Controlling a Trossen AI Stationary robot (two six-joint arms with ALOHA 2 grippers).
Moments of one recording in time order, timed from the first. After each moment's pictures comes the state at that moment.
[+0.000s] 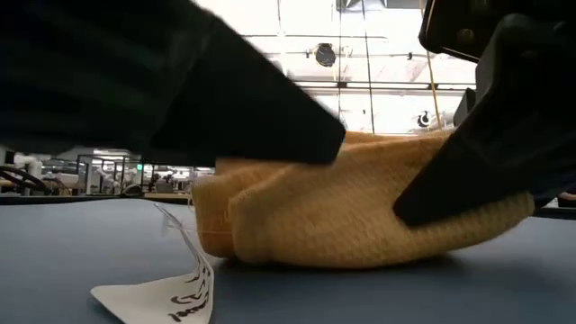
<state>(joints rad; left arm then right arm) -0.77 2.18 1.11 0.58 -0.78 -0.33 0.72 2.01 1.02 0.25 0.54 0.91</state>
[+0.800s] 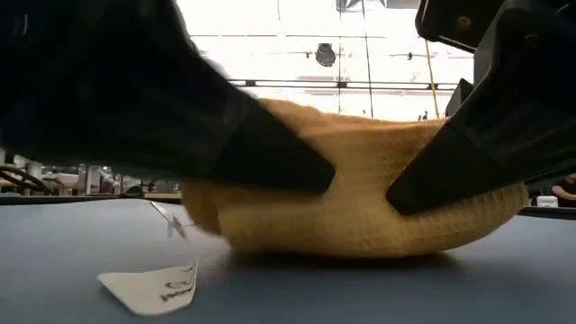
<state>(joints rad) -0.74 2.18 1.11 0.56 -0.68 -0.40 0.71 2.01 1.02 0.28 0.52 0.84</state>
